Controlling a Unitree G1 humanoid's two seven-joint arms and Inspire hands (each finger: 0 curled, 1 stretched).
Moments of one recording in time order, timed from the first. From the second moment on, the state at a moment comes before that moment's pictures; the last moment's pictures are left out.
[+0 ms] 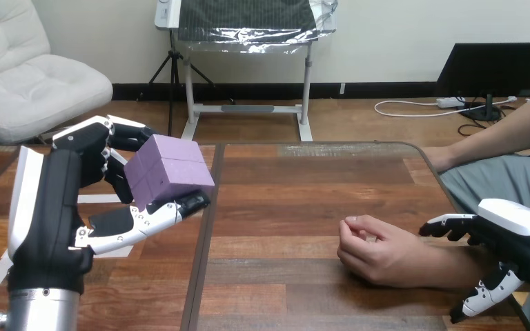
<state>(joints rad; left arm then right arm) 0.31 0.17 0.09 -0.55 0.21 -0.15 0.03 -0.11 -0.83 0.01 0.37 -0.45 -0.41 0.45</state>
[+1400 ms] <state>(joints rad) 0.31 0.15 0.10 -0.55 0.18 -0.15 0.02 -0.24 -0.83 0.19 0.48 -0.65 -0.37 0.33</state>
